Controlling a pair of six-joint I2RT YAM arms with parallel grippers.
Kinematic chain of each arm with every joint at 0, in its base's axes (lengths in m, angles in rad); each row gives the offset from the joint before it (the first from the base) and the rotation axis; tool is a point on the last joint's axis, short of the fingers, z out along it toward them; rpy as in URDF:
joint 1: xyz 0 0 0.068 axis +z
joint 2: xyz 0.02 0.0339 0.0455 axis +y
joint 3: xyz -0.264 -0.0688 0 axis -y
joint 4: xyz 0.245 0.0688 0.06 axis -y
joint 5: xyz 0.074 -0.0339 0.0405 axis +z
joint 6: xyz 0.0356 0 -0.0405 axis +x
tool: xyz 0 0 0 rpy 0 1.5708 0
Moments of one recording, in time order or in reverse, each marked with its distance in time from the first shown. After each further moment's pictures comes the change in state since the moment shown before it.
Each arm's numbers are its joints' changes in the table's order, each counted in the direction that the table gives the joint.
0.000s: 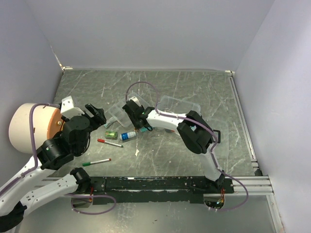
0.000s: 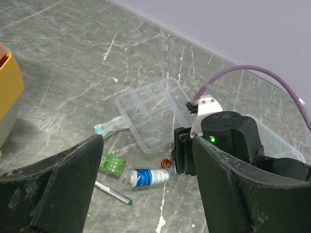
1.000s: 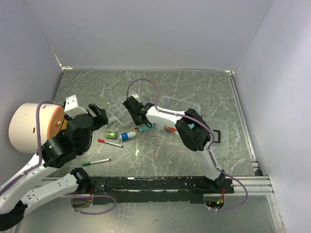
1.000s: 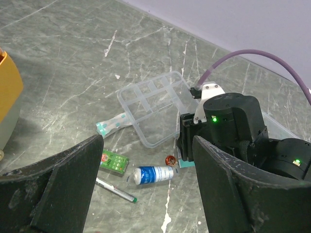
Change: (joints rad) left arm 0.000 0.037 0.000 0.001 -0.015 0.023; right arm -0.033 0.052 0.092 -0.045 0.028 0.023
